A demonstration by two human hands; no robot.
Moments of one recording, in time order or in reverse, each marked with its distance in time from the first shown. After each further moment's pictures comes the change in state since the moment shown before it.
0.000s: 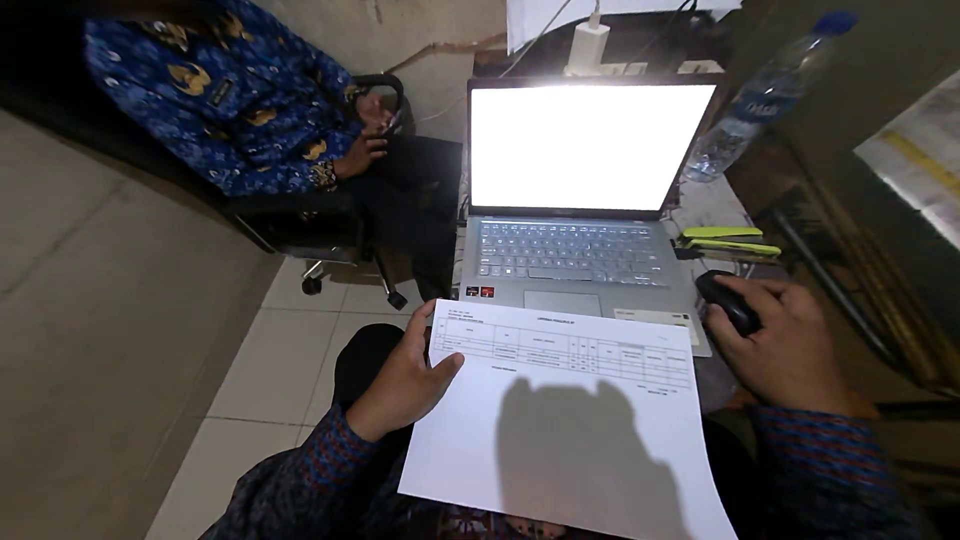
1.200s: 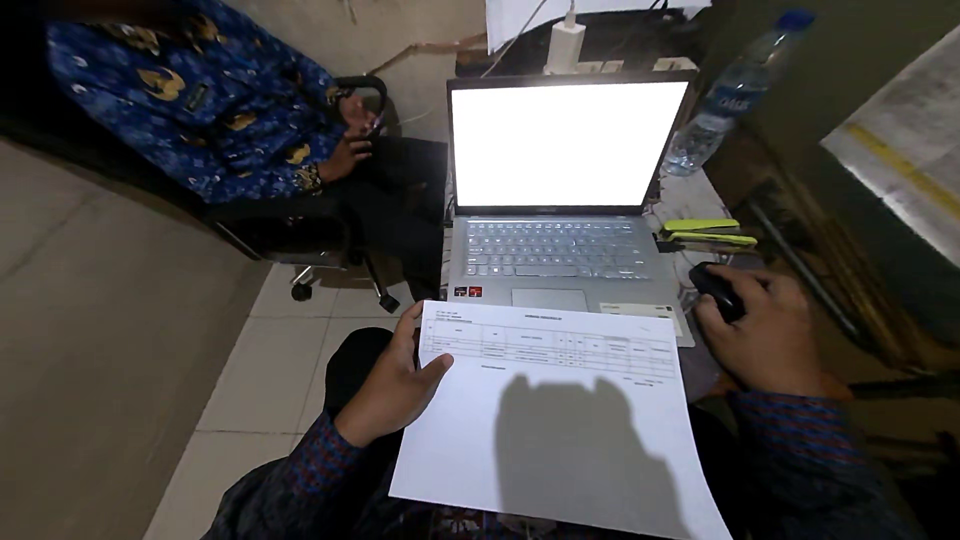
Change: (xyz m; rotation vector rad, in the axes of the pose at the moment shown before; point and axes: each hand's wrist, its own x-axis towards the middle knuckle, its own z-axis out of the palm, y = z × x) left_hand -0.001 0.000 -0.001 0.021 0.010 -0.001; right_hand 0.000 -0.004 -0.003 -0.032 0.001 0.105
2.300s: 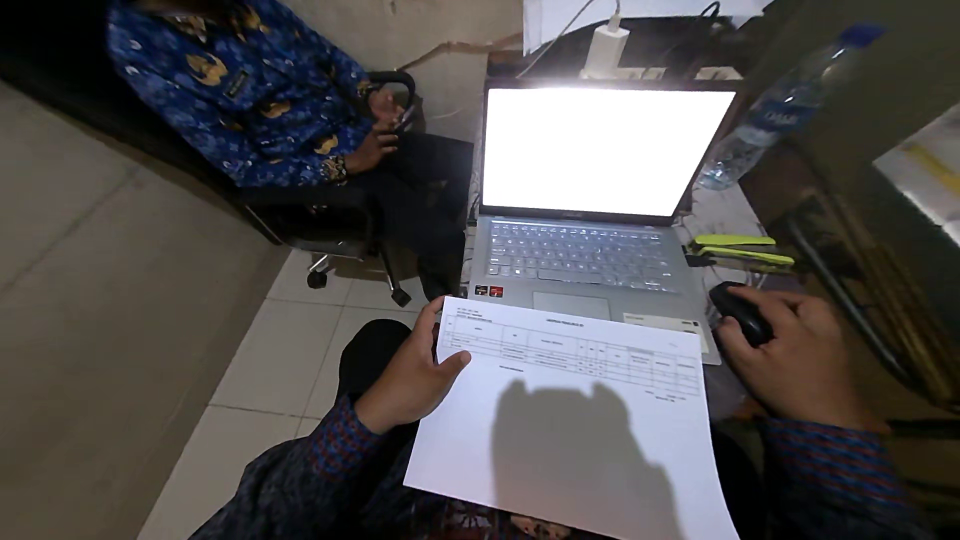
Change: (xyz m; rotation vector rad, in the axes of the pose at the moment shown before) left_hand 0.002 -0.001 -0.001 -0.001 -0.012 -0.020; right_hand -0.002 0.003 0.001 0.008 0.000 -0.100
